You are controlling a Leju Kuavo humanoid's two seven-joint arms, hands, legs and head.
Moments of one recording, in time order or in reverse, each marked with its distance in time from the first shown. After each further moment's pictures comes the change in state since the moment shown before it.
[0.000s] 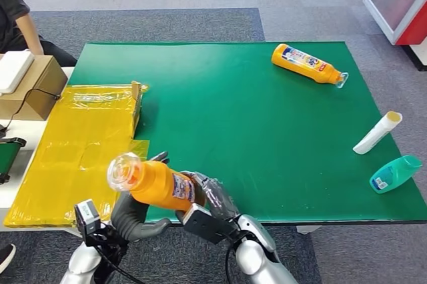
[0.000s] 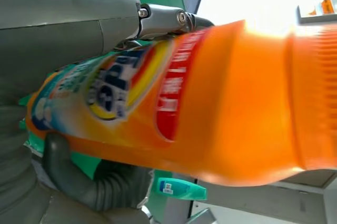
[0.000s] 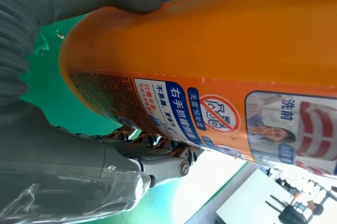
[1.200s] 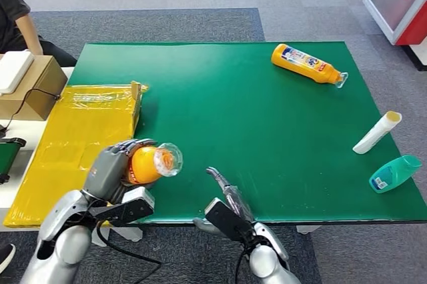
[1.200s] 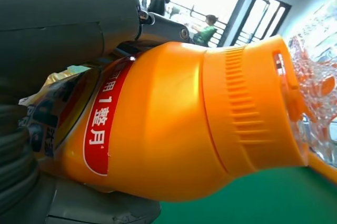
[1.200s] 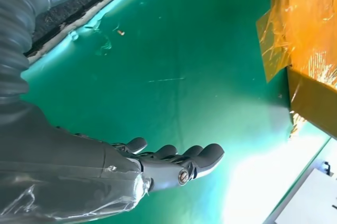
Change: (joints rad) left arm -0.100 0.118 -0.004 -0.275 -0.920 0.374 0.285; right arm 0.062 0.000 -0.139 0.017 -0.068 0.028 0.041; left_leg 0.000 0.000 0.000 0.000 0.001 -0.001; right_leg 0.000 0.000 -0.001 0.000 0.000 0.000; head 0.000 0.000
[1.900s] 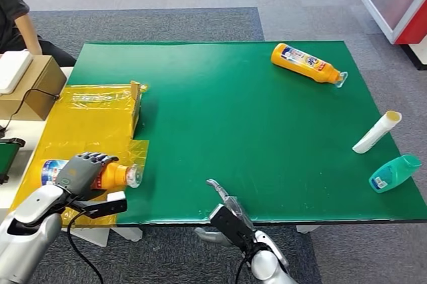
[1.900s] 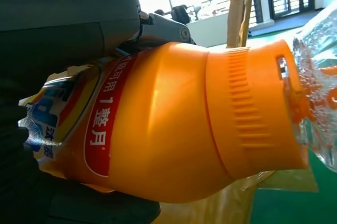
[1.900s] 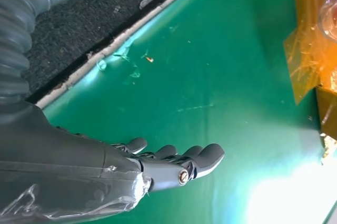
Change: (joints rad) left arm -0.179 0.273 -0.022 0.524 -0.305 0.162 -0.059; right arm -0.004 0.003 -0.030 0.128 -0.054 0.040 -0.053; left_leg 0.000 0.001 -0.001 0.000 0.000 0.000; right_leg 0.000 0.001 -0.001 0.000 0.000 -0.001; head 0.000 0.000
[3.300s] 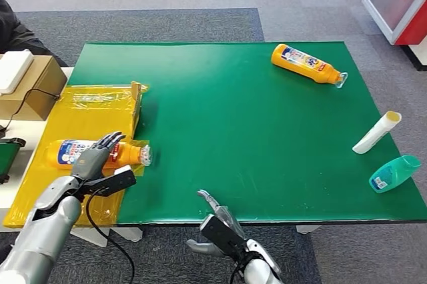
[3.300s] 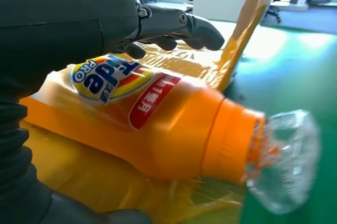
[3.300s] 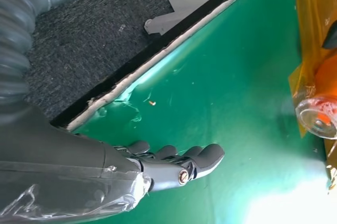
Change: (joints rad) left arm -0.104 -0.209 0.206 0.248 0.134 -0.008 -0.085; right arm 0.008 -0.020 0.106 0.046 -0.066 -0.031 0.031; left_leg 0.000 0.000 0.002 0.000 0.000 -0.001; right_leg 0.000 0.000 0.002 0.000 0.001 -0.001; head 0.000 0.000
